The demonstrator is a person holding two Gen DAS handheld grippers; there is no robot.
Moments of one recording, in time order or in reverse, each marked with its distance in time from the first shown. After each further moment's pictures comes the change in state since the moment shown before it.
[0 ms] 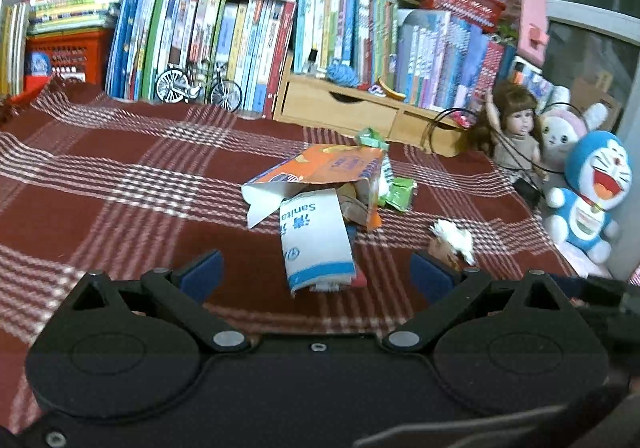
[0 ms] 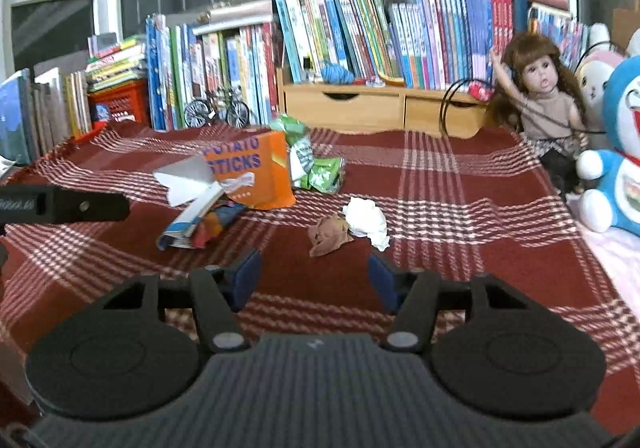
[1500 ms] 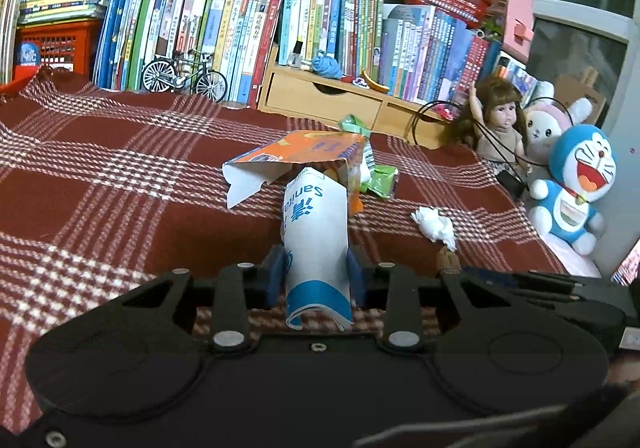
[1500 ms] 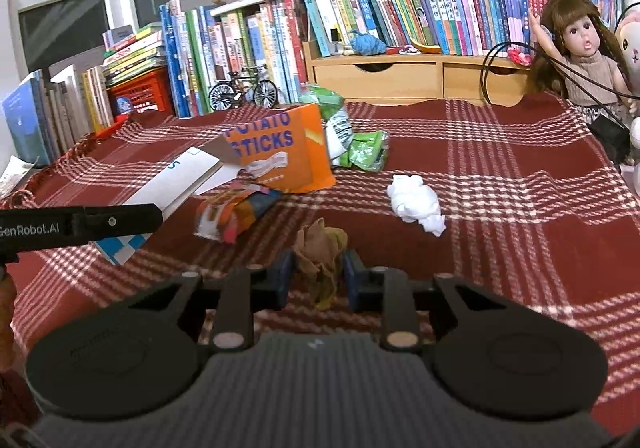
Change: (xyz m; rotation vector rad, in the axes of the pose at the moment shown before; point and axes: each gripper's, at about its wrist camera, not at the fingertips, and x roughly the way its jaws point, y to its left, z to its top) left arm -0.020 -0.003 -0.023 0.008 0.000 -0.060; right arm 0.025 0.012 -0.005 0.051 0.055 0.113
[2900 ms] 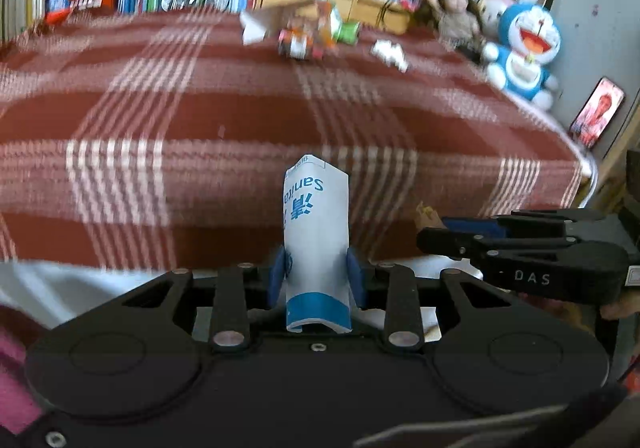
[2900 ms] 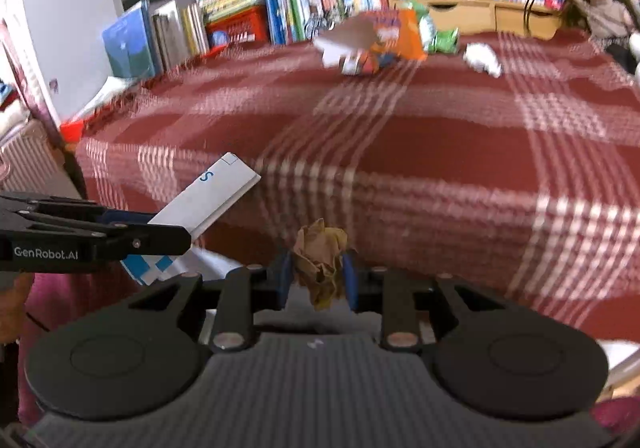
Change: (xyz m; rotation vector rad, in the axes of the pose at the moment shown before) left arm -0.165 -0.012 -0.166 0.093 0.226 0.017; right arm -0.121 0.066 -0.149 -0.043 0.122 0.170
